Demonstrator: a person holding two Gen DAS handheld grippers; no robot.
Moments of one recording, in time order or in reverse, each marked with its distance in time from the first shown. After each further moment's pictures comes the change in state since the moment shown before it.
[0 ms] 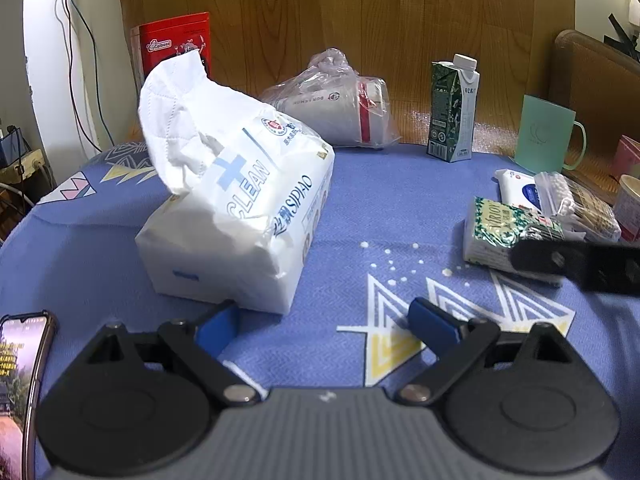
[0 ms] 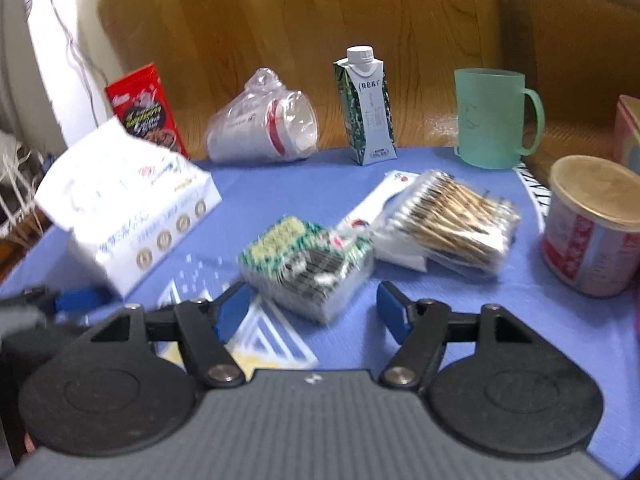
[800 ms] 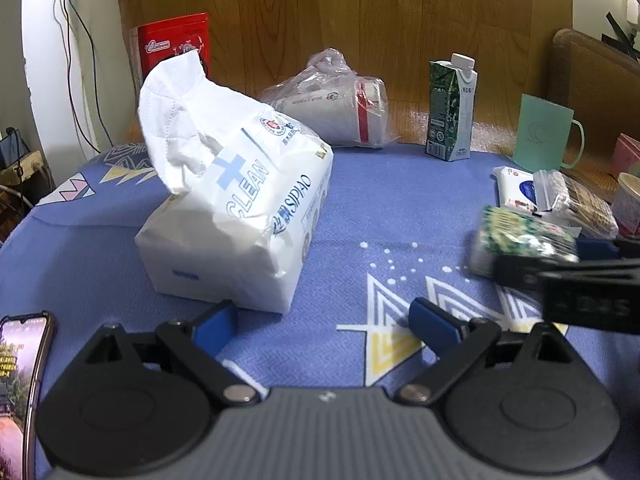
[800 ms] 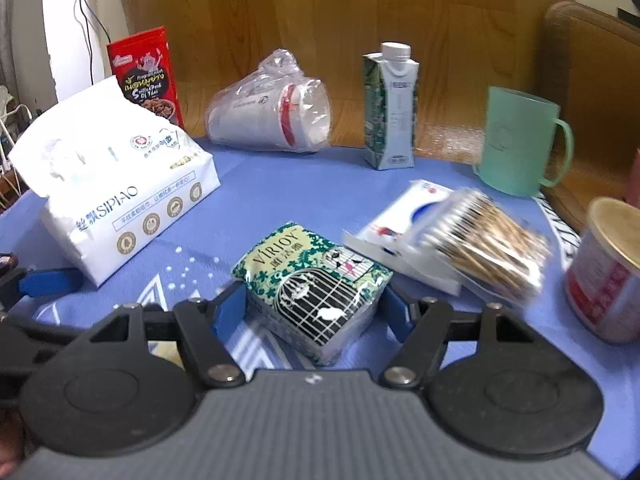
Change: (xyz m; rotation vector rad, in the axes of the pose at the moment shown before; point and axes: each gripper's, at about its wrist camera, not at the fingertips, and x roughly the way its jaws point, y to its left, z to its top) left arm -0.001 0.000 -0.002 -0.004 0.000 0.004; right arm 0.012 0.012 -0.005 -0.131 0.019 -0.053
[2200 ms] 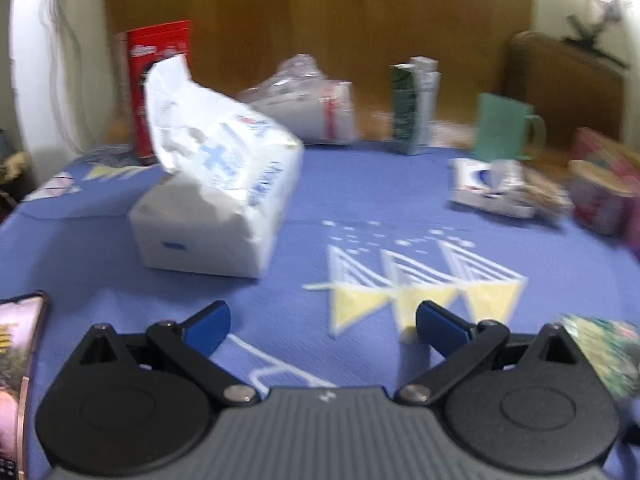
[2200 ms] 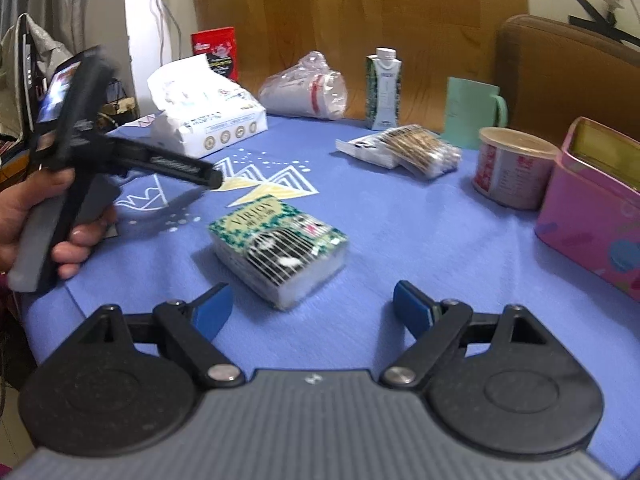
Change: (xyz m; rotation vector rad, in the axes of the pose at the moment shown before) left arm -0.027 -0.001 -0.021 0.037 -0.028 -0.148; right arm -0.130 -0.024 -0.099 -0.112 -0.031 0.080
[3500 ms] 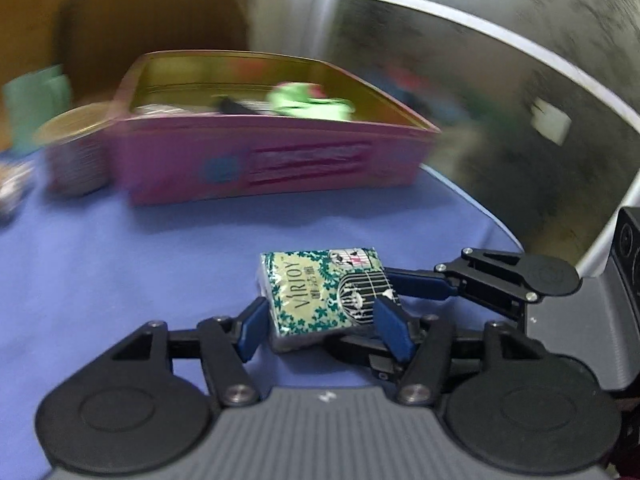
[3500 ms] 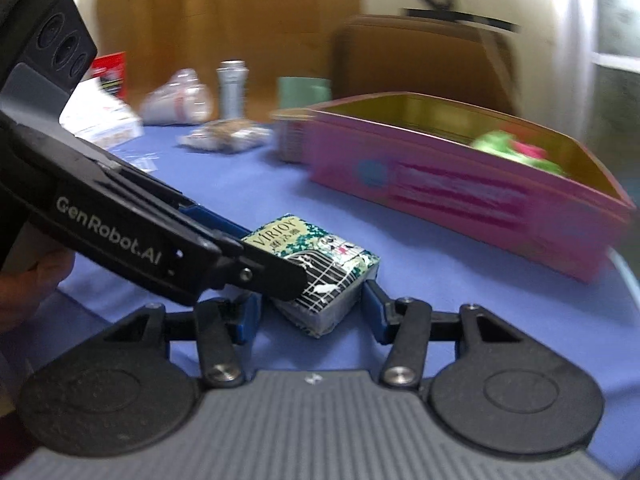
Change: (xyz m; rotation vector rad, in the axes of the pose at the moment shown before) left arm -0.035 -0.305 -0.028 0.416 0.174 -0.781; right arm -0.117 -0.098 -0.072 0.099 -0.052 -0.320
